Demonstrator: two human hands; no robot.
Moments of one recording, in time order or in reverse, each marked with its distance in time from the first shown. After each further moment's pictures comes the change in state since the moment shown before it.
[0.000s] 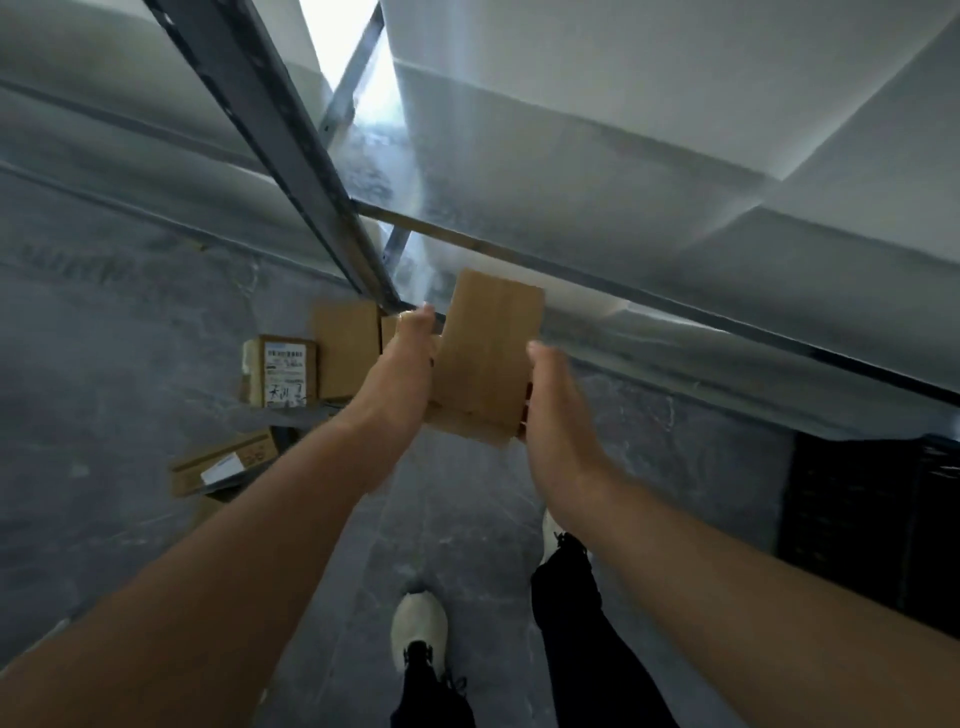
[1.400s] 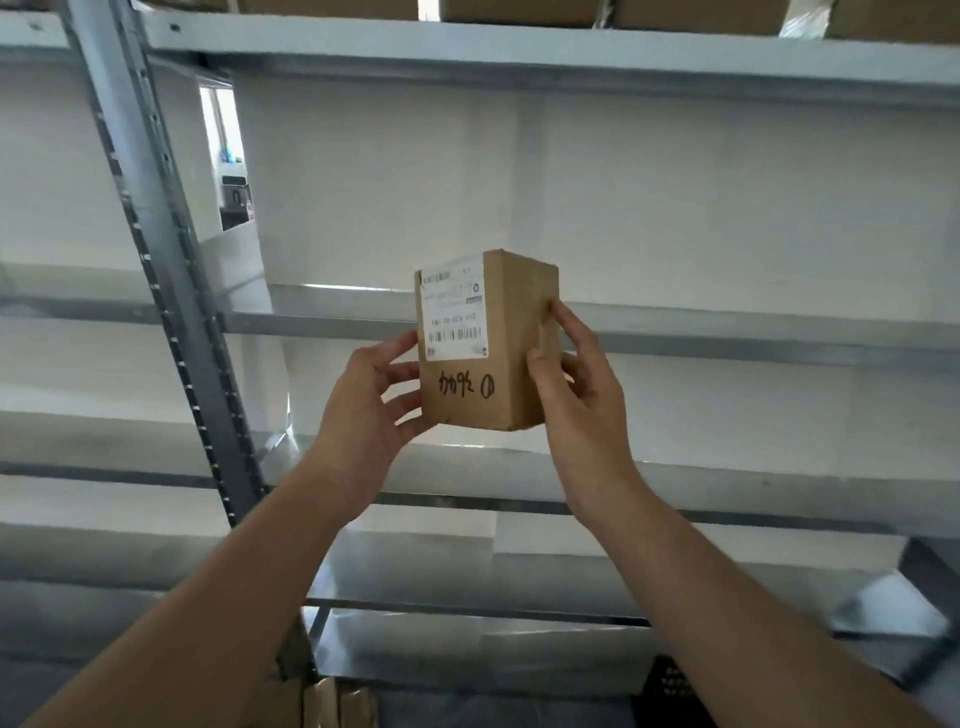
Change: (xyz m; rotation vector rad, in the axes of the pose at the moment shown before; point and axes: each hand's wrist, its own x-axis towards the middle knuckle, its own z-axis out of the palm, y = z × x) left_hand -0.637 0.249 0.014 -0.451 -0.374 0.947; right_hand -0.566 -0.348 -0.272 0.216 0.232 -1.140
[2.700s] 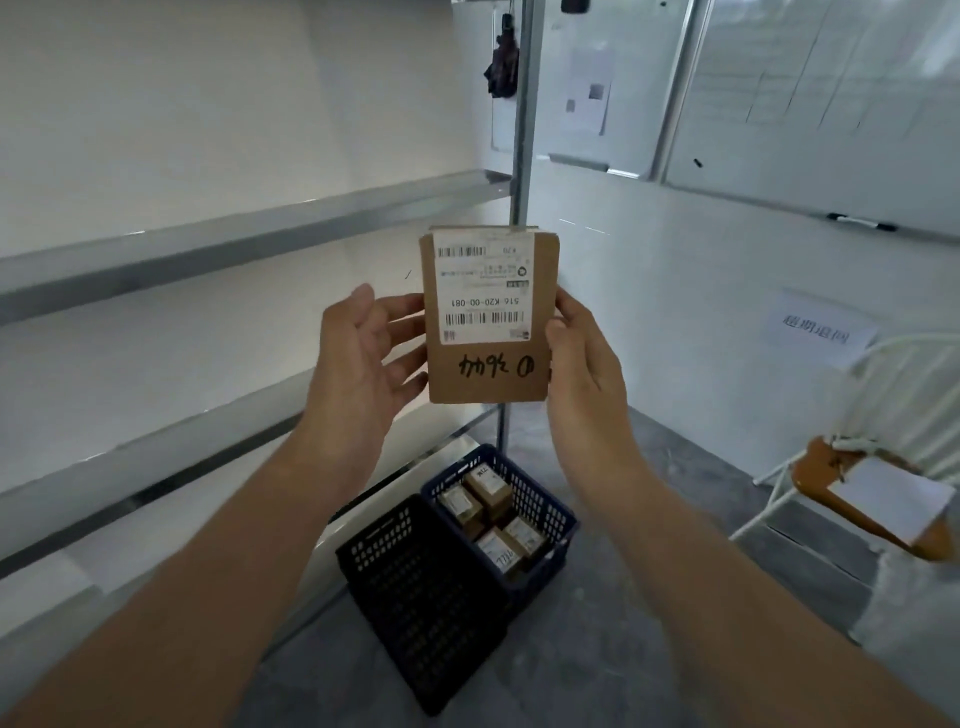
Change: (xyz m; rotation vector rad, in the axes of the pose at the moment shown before) left_hand -0.244 -0.170 0.491 0.009 -0.805 -0.325; right_hand -0.197 -0.092 -0.539 -0.370 0.729 0.119
